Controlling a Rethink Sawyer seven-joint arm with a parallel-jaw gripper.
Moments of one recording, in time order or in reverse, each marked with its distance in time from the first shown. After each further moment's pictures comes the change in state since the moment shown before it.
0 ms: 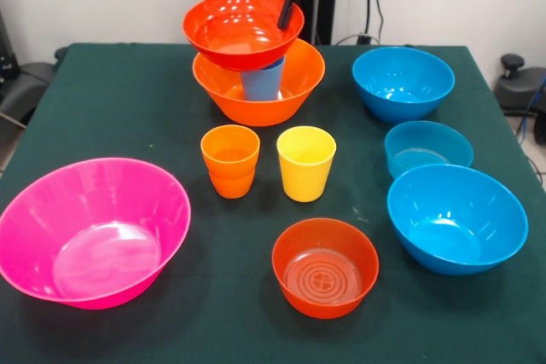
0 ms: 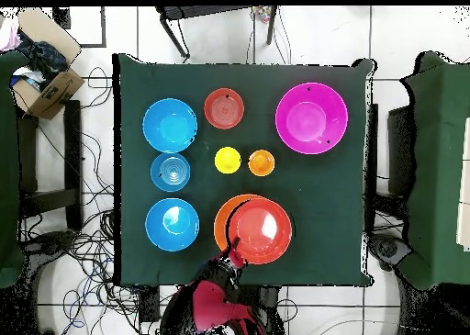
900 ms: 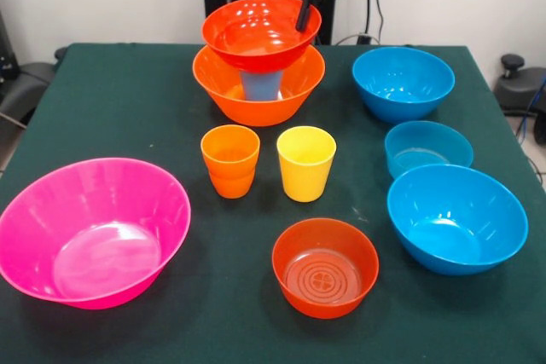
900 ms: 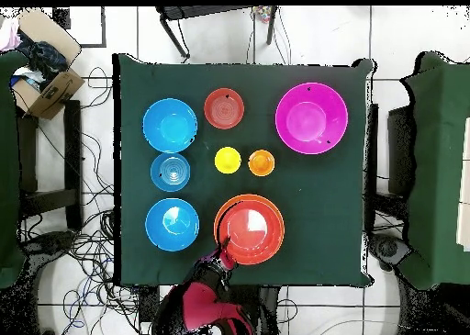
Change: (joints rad) arm 0.048 0.000 0.012 0.000 0.000 0.000 0.109
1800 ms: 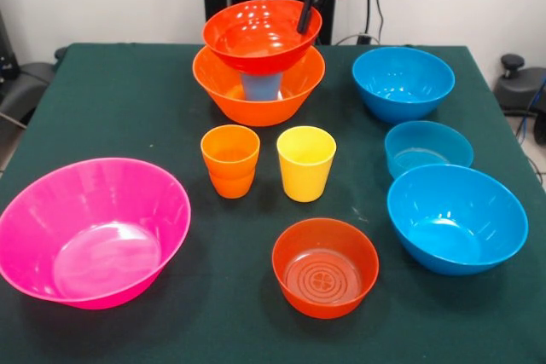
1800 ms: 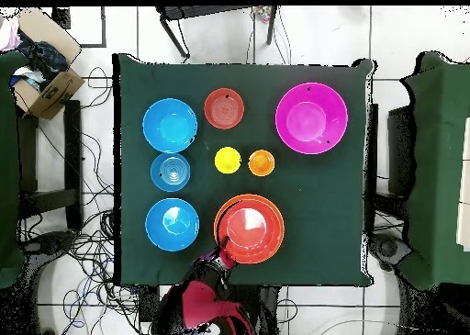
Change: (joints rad) arm 0.007 0.007 0.000 -0.010 0.000 0.000 0.024
